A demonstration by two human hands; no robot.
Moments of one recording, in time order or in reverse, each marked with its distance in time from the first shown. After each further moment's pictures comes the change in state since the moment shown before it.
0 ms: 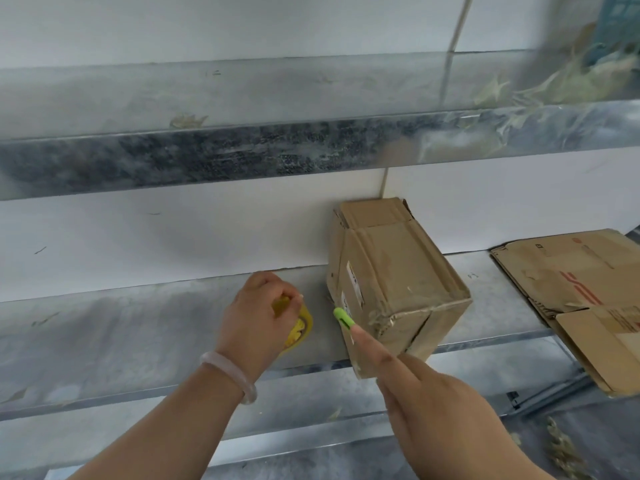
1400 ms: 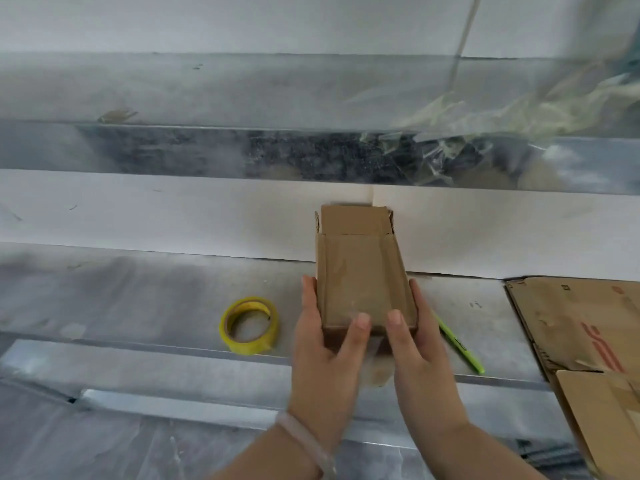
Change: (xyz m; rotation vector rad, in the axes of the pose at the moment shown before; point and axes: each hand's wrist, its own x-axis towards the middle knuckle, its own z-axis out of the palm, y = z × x) left_hand -0.043 0.163 0.088 -0.909 0.286 -0.281; right_hand 0.052 0.084 -0.008 1.332 0.136 0.267
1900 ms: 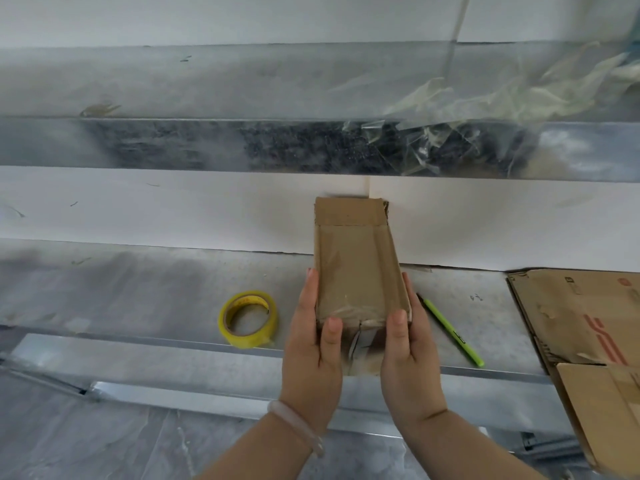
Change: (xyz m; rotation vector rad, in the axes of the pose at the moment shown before) left_hand 0.006 -0.045 -0.013 0.312 0.033 0.277; right_hand 0.009 0.026 0.001 -0.024 0.090 -0.155
